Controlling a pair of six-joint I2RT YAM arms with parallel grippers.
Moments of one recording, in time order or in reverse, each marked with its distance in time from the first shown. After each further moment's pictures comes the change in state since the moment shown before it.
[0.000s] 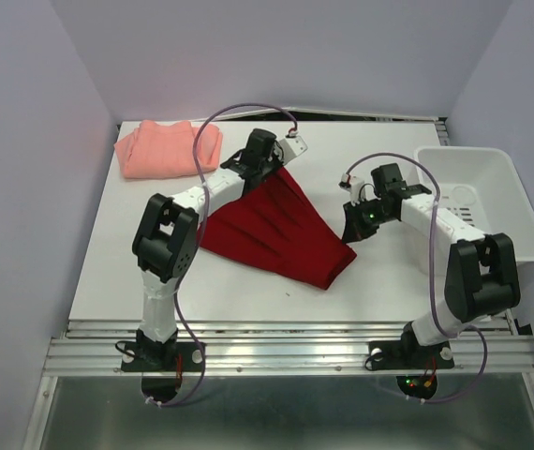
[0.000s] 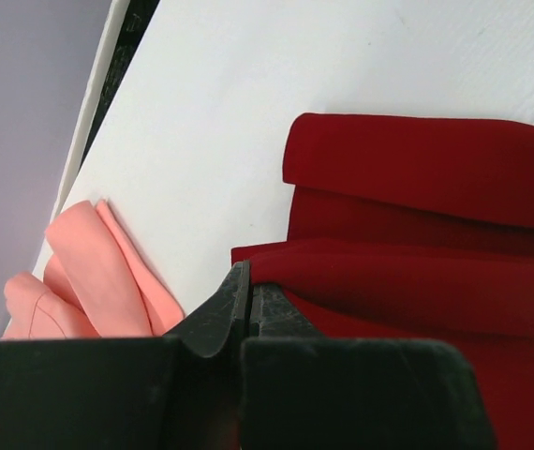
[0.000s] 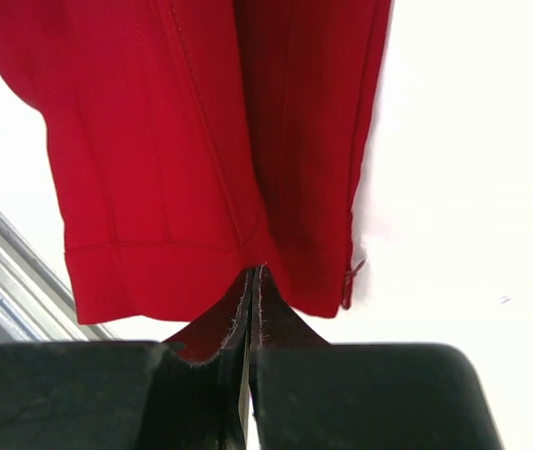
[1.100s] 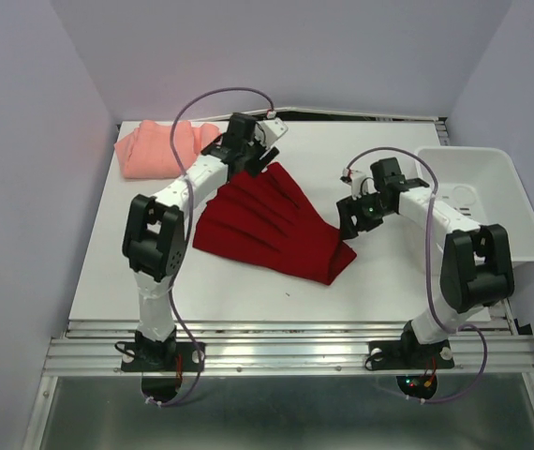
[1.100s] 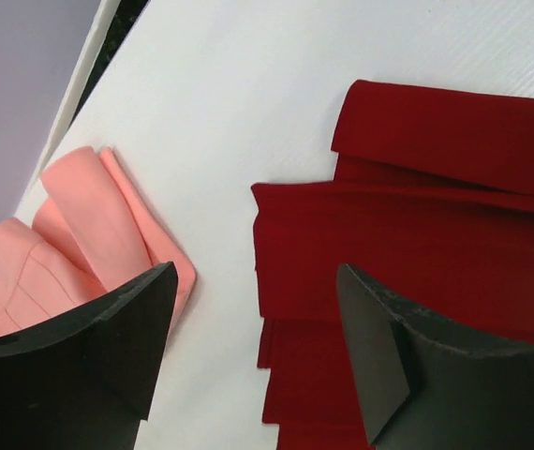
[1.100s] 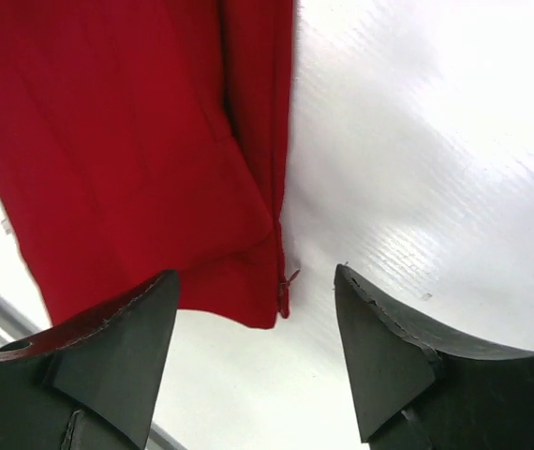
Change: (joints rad) left arm 0.085 -0.004 0.102 -0.162 0.047 -0.090; right arm -0.012 0.061 0.061 0.022 0.118 0.000
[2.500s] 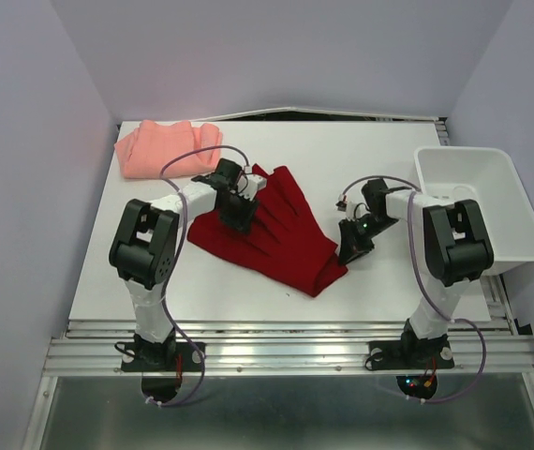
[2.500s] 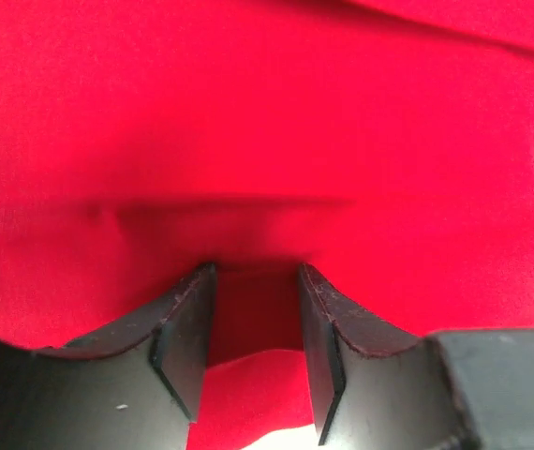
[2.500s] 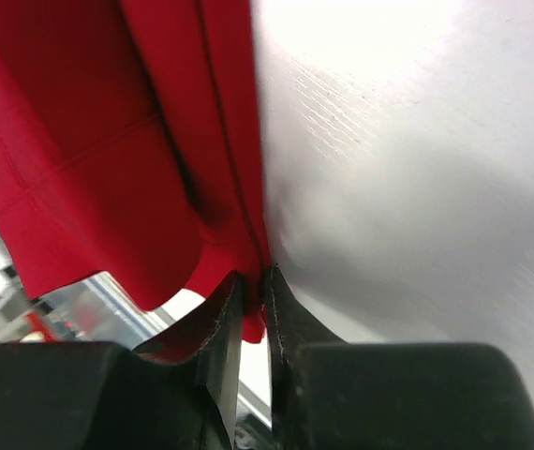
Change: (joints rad) left arm 0.067 -0.148 -0.438 -0.217 0.346 -0.357; right arm -0.007 0.211 -0.031 -0.122 -0.187 0.113
